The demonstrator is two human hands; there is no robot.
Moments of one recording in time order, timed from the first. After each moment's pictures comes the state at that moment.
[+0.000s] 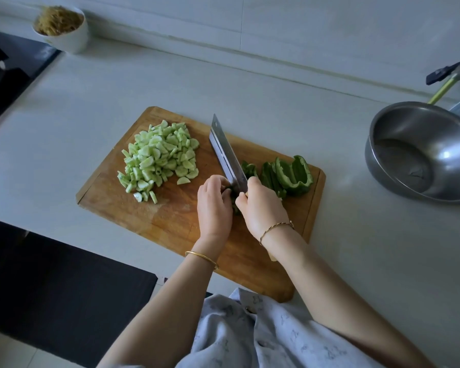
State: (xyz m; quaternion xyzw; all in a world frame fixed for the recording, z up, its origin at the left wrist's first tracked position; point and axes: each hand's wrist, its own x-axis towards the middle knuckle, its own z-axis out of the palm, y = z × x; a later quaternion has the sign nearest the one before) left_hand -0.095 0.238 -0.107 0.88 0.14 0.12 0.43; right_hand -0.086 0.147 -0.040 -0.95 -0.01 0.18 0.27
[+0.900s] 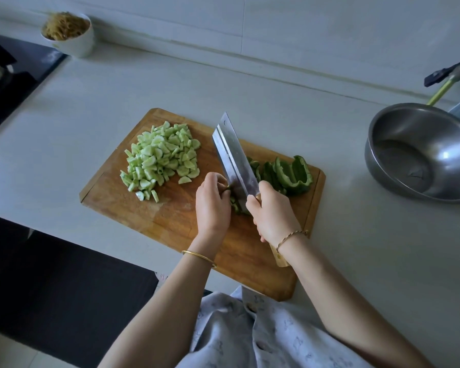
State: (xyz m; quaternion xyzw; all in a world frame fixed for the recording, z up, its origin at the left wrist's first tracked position) left_hand -0.094 0.242 -0.101 0.87 0.17 0.09 0.45; right_hand -0.101 0.127 -0.040 -0.92 0.01 0.17 0.37
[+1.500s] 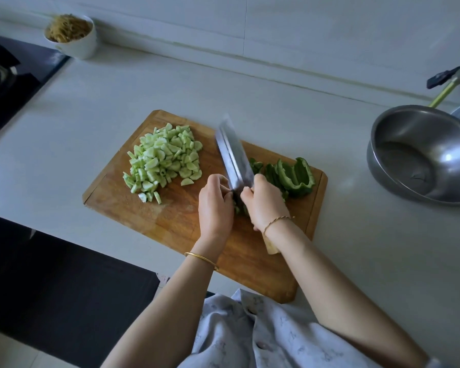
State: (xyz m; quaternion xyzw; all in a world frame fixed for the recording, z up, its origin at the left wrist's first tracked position) left_hand -0.095 0.241 -0.101 0.87 0.17 0.09 0.45; right_hand -0.077 0.145 -0.050 -0.92 0.03 0.18 0.34
